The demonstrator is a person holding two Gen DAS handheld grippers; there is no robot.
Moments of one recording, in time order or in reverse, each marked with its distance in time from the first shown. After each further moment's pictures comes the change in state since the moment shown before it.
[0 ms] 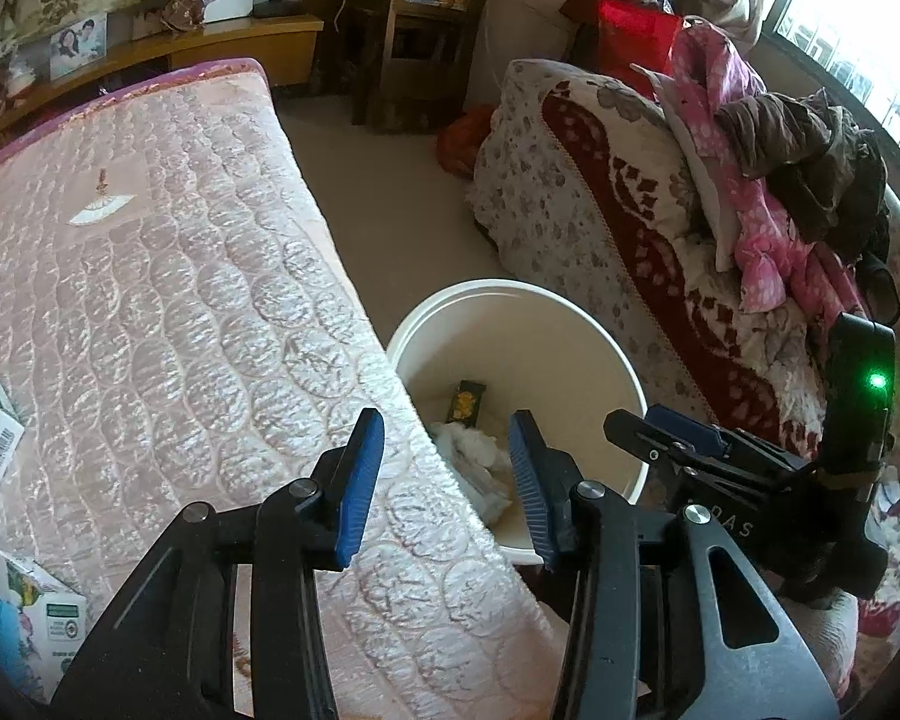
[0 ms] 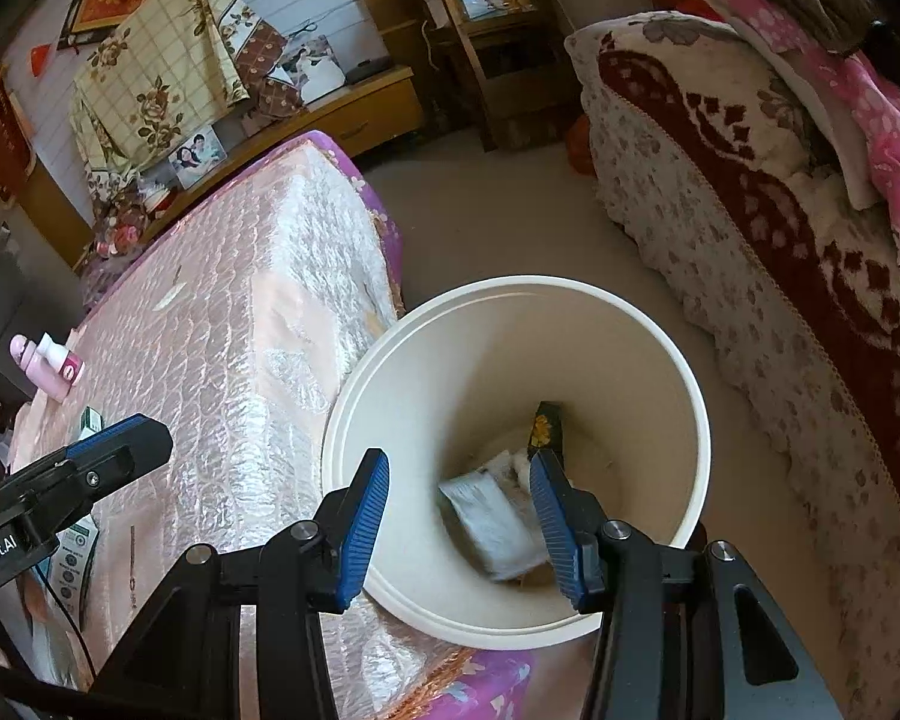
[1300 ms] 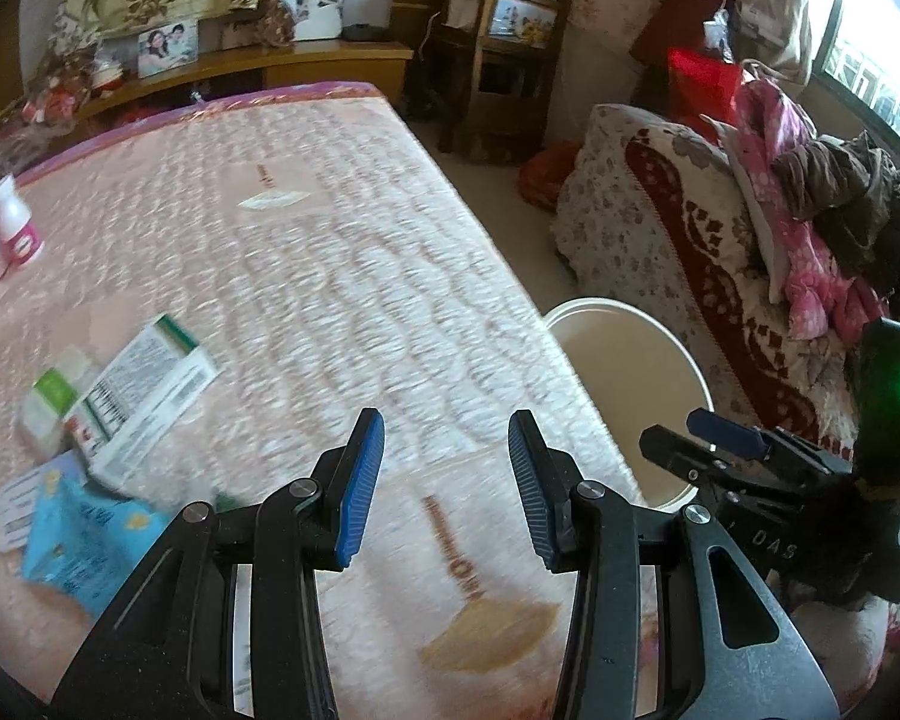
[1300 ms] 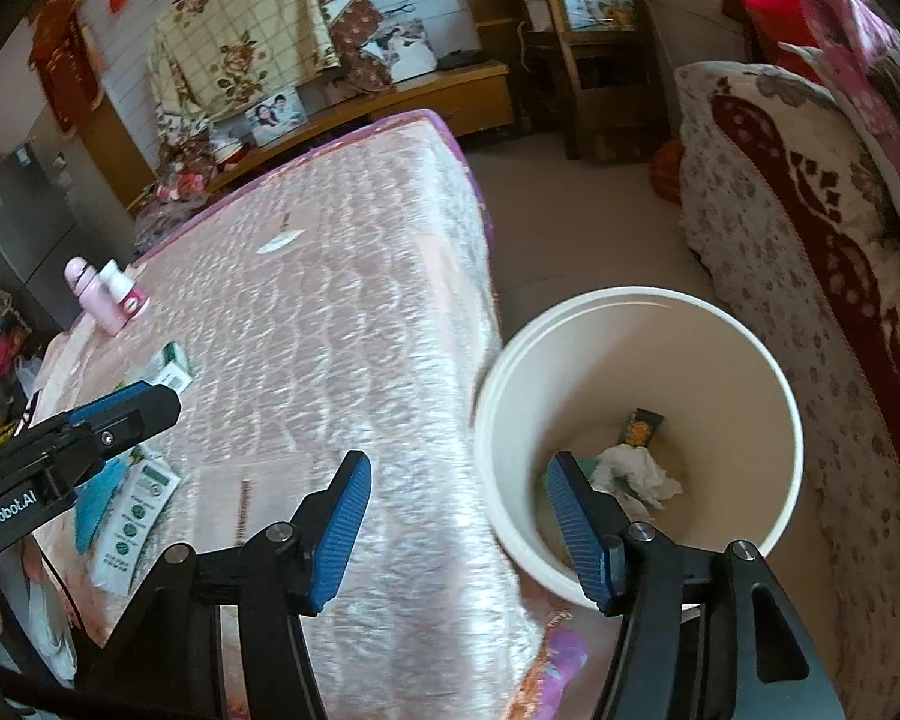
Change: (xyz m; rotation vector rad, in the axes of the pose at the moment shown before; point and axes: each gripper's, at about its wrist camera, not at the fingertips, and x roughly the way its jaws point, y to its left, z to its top) left arm -0.081 0.078 -0.036 -0.078 -0.066 0.145; right arm -0.015 0.102 -0.021 -0.161 0.007 0.079
